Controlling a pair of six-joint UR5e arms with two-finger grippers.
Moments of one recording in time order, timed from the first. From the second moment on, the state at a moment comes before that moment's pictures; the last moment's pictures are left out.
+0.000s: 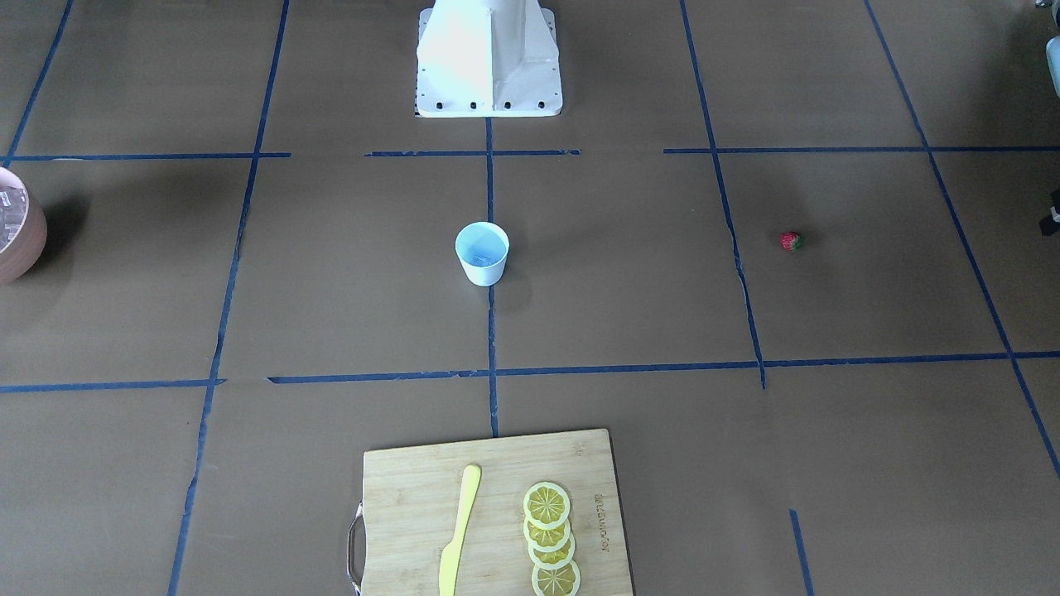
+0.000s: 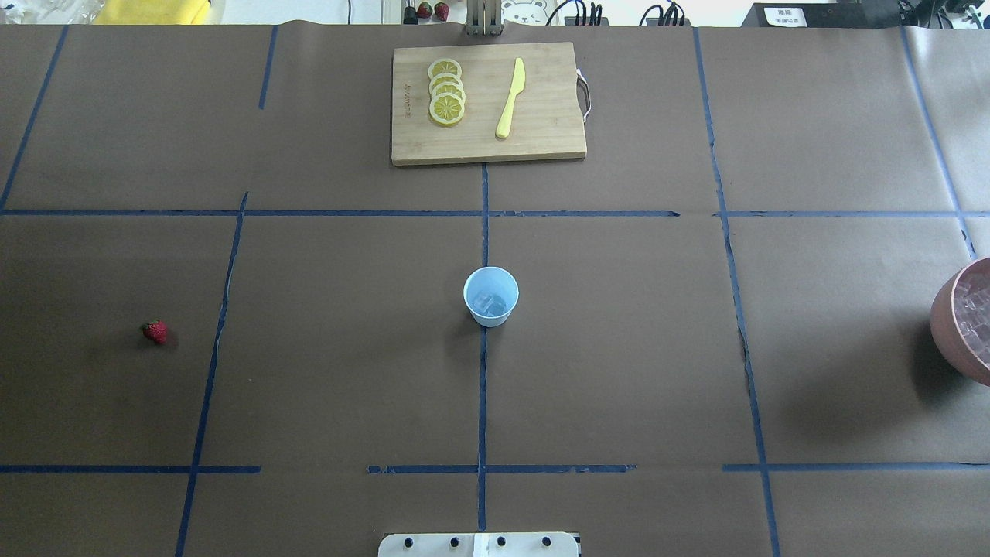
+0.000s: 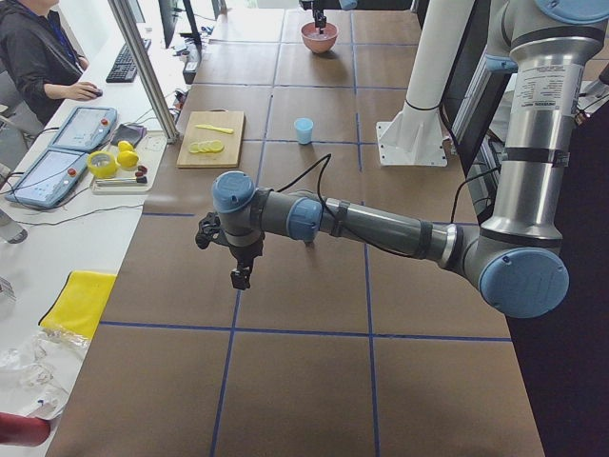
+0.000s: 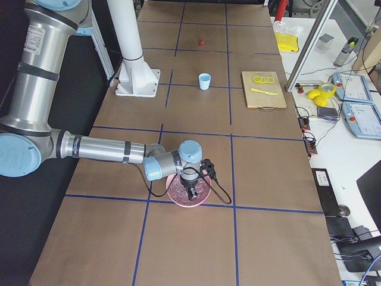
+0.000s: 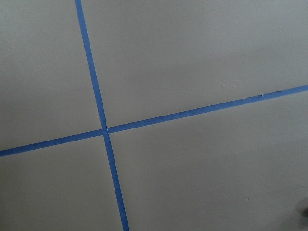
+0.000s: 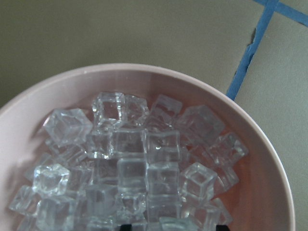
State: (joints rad) left arm -1.45 -1.64 -1.72 -1.54 -2.37 0.01; right arm 1.25 -1.85 1.69 -1.16 2.24 0.01
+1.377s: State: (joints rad) left arm -1.45 -1.63 -1.73 -1.54 -2.37 0.01; right arm 1.25 -1.85 1.78 -1.23 2.25 0.00
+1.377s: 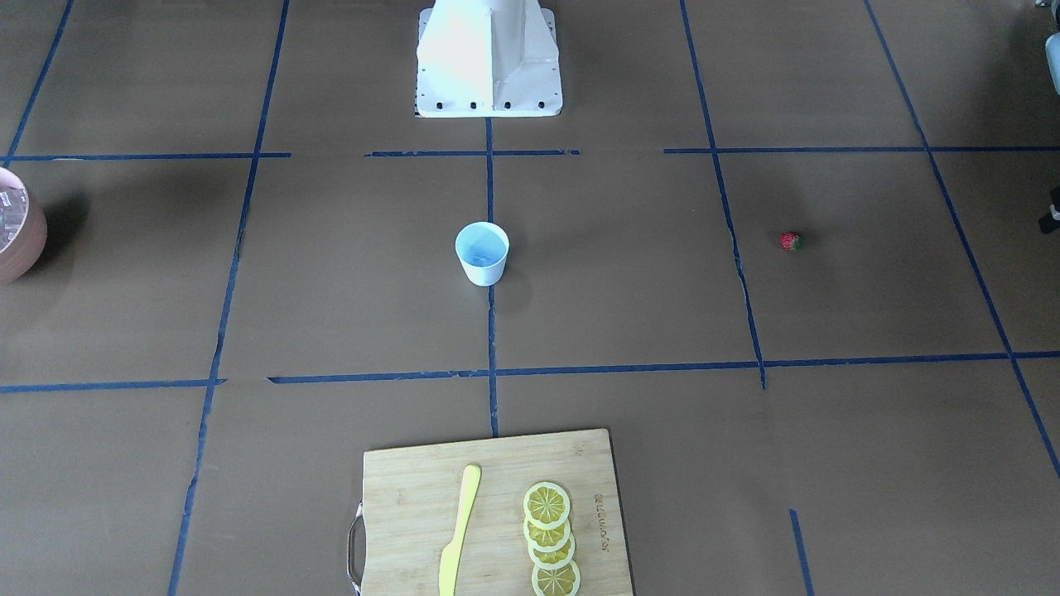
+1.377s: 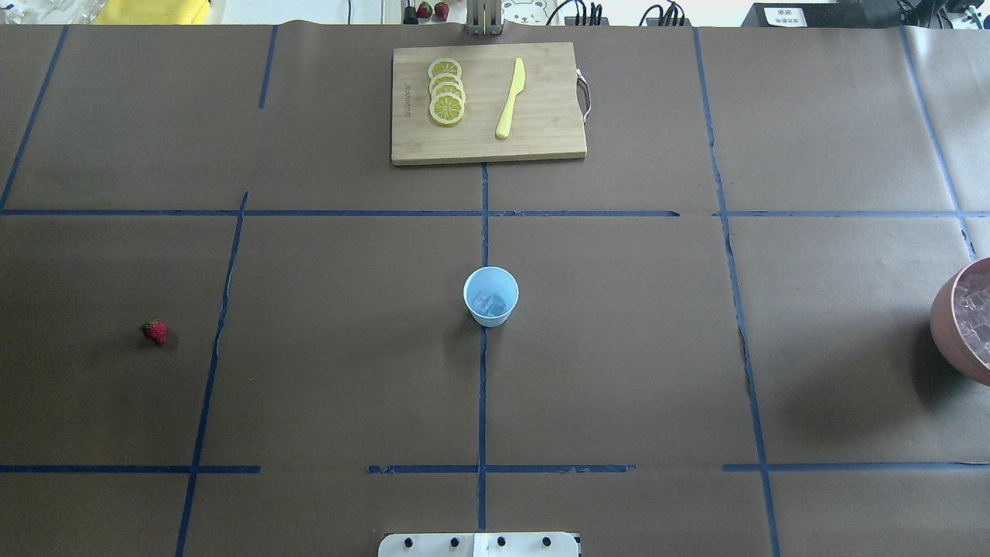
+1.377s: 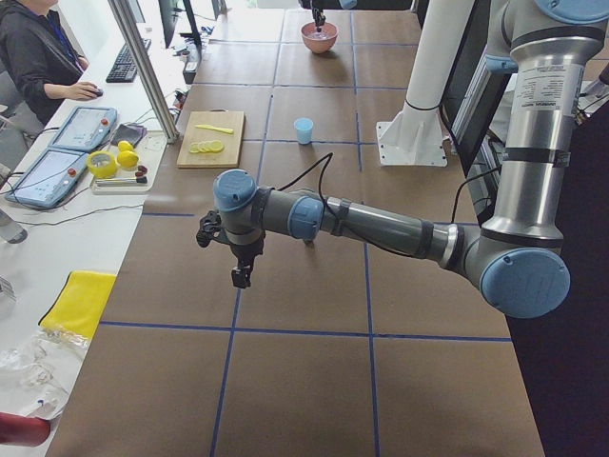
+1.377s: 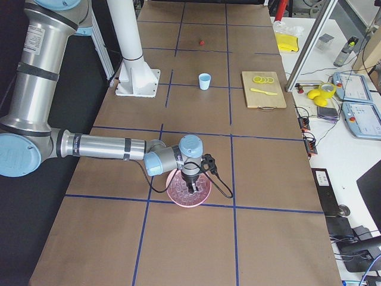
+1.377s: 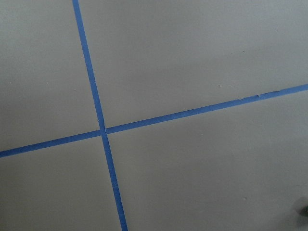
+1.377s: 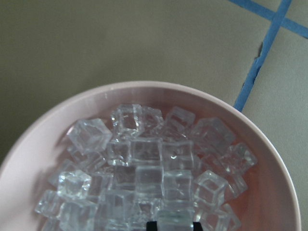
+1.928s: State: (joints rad) left arm -1.45 -1.63 -1.72 -1.54 -2.37 0.01; right arm 1.23 -1.61 1.98 -1.64 2.26 0.06
